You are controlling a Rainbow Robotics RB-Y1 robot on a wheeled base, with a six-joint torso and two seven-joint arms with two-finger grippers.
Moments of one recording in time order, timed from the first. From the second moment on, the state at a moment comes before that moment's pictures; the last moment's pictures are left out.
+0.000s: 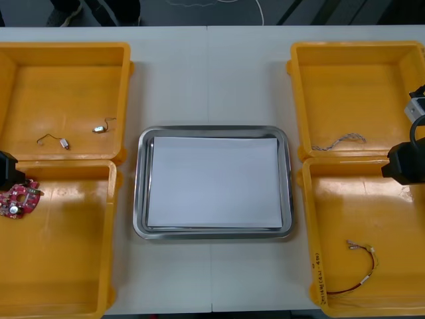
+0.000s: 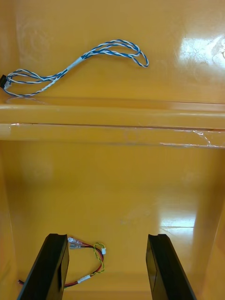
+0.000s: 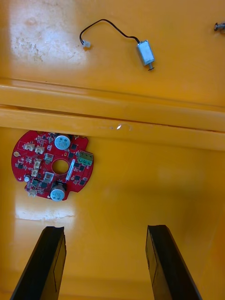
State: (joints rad) right arm -0.26 -0.73 -0.17 -2.19 -0.78 1.92 1.26; left arm -0.15 0.64 0.39 -2.18 0.70 1.91 -1.32
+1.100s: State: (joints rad) right arm -0.26 -0.73 -0.17 -2.19 -0.78 1.92 1.26; left arm -0.15 0.64 0.39 -2.18 0.70 1.91 -1.32
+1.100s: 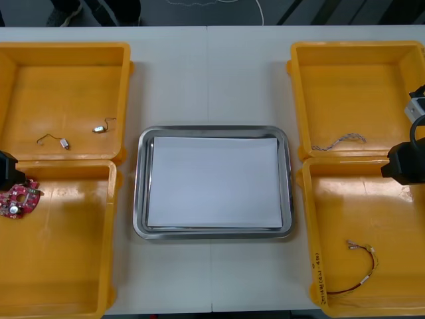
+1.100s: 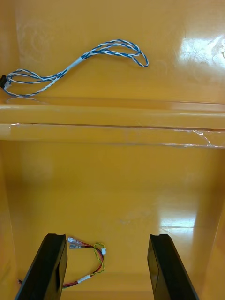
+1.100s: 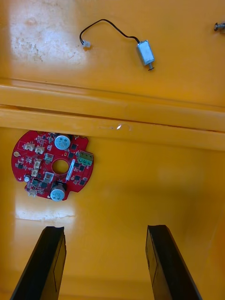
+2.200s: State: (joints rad) right arm -0.26 -0.73 -0.17 -2.19 -0.78 1.92 1.26; left arm -0.15 0.64 0.39 -2.18 0.70 1.91 -1.32
